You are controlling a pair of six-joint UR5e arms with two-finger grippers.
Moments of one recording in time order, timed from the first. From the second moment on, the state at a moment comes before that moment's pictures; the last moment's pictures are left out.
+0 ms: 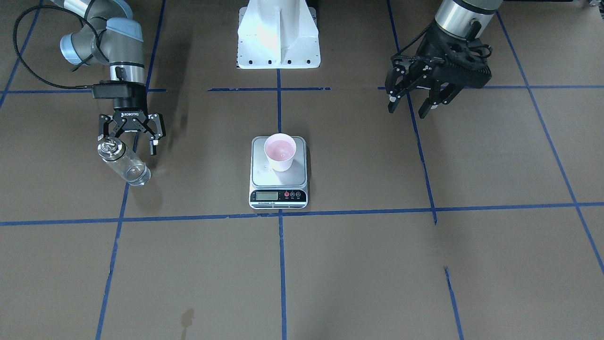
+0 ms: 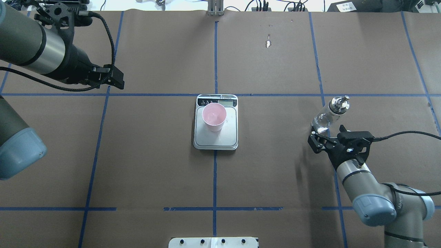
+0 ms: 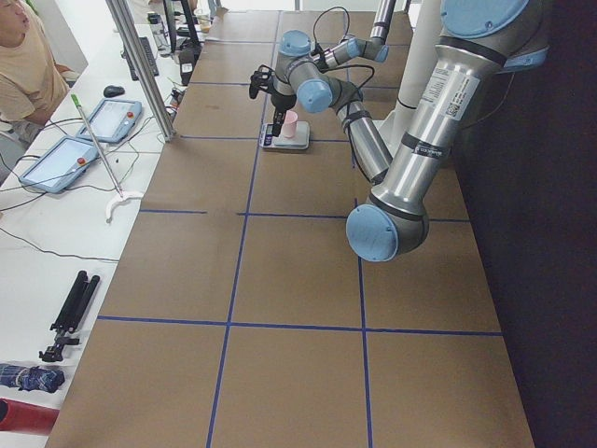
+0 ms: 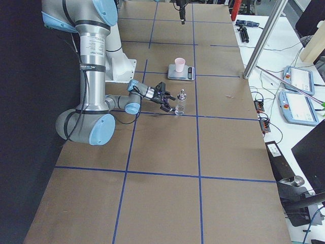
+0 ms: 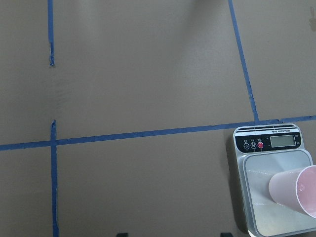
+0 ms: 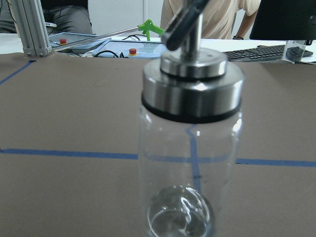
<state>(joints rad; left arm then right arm) -0.86 -1.99 -2.12 -1.52 -2.05 -0.95 0.21 -1.65 1.80 -0.75 0.71 1.30</state>
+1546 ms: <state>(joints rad) -0.98 -1.90 -2.10 -1.52 -2.06 -0.71 0.85 -1.94 1.74 -0.48 1.72 0.69</state>
